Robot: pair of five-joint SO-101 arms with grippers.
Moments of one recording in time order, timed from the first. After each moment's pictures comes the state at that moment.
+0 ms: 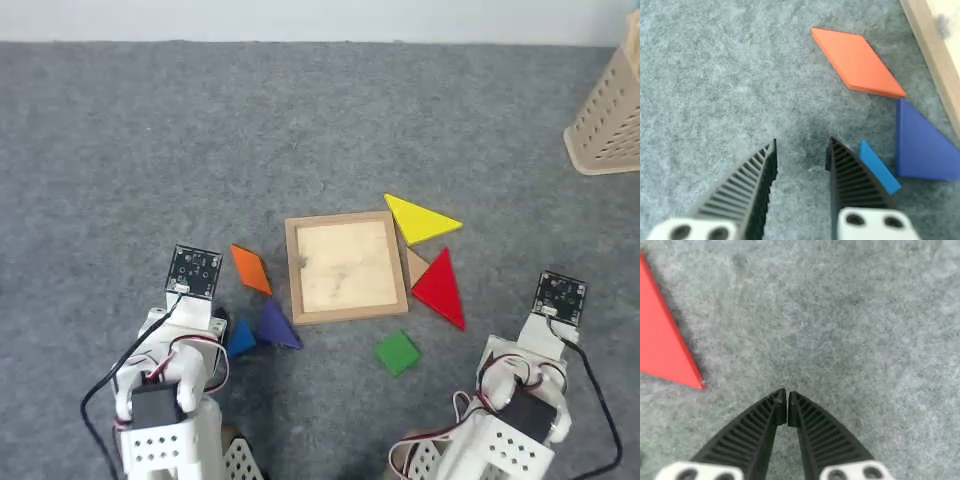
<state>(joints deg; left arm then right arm) -14.0 -103.4 96.9 73.1 -13.9 27.5 -102.7 95.7 74.3 9.5</state>
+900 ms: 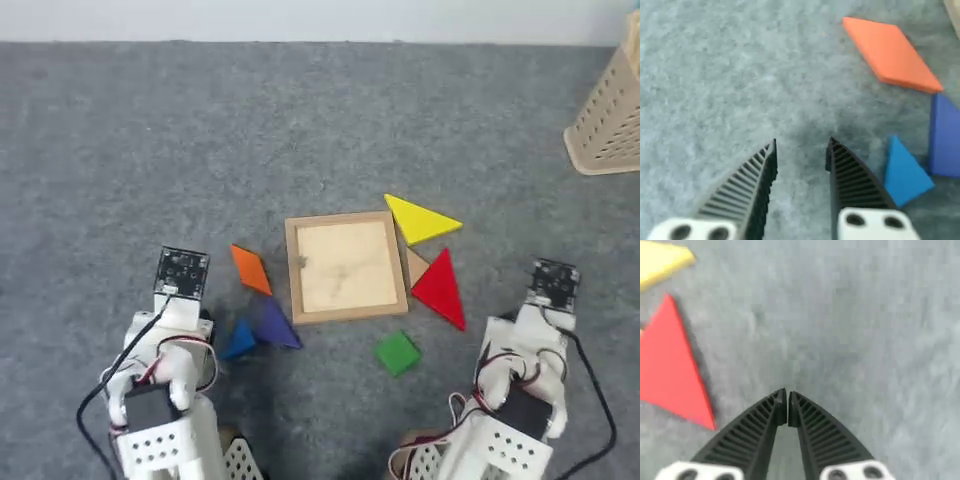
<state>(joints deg) -21.0 -103.4 96.9 73.1 -18.6 22.5 -102.7 95.7 61.3 13.8</state>
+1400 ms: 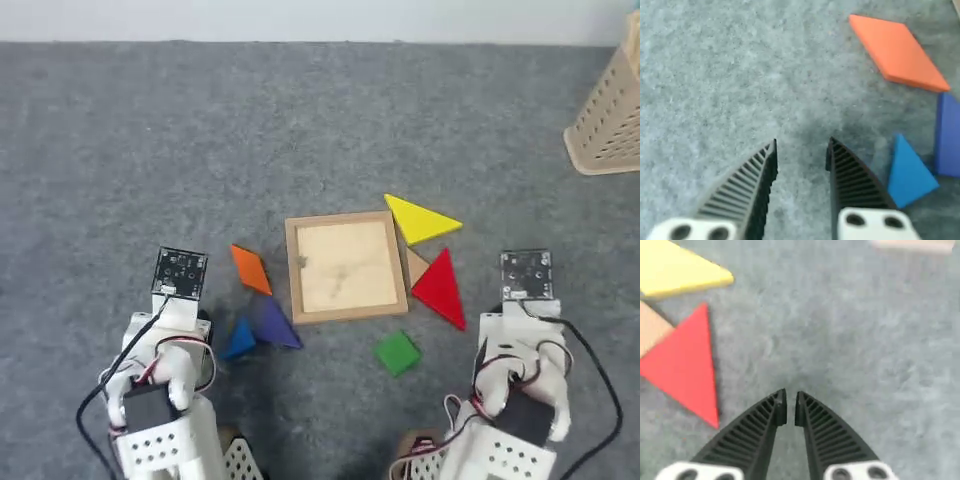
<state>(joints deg) -21.5 -103.4 96.9 73.1 -18.8 17.8 -100.3 85.7 66.0 23.6</state>
